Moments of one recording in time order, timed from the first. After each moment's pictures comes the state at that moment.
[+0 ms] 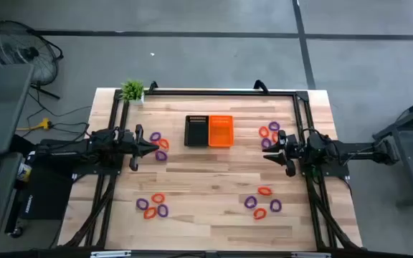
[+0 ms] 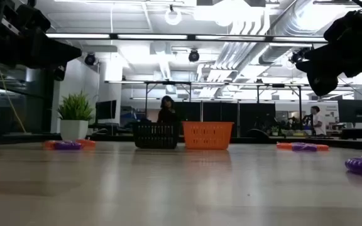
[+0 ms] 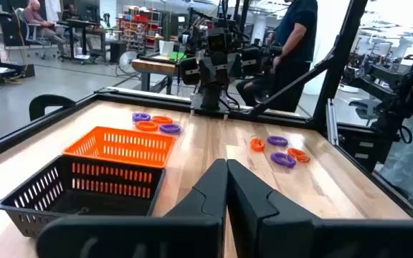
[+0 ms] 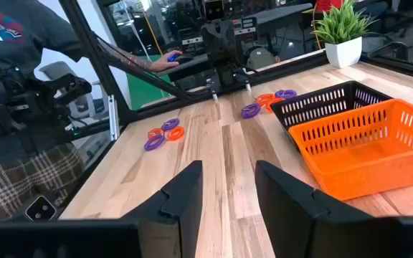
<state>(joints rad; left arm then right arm) 0.07 0.02 0.01 0.02 0.06 -0.14 -0.01 0.11 0.01 0.03 -0.06 0.31</state>
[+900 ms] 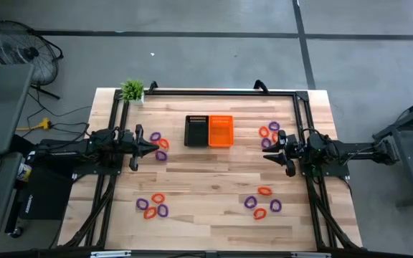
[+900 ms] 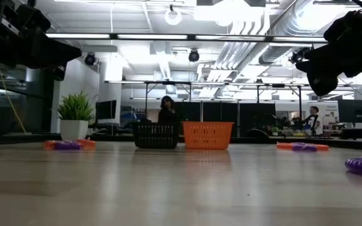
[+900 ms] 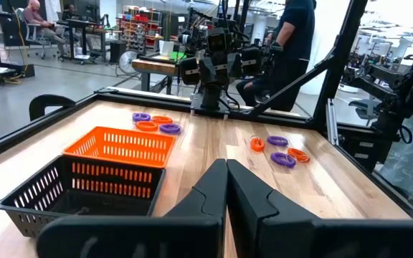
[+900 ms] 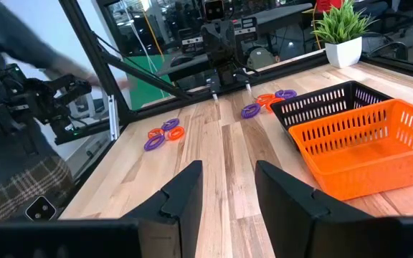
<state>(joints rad) 0.07 0.02 0.01 0.02 0.06 -0.14 -0.01 0.11 0.01 0.03 -0.06 0.31</state>
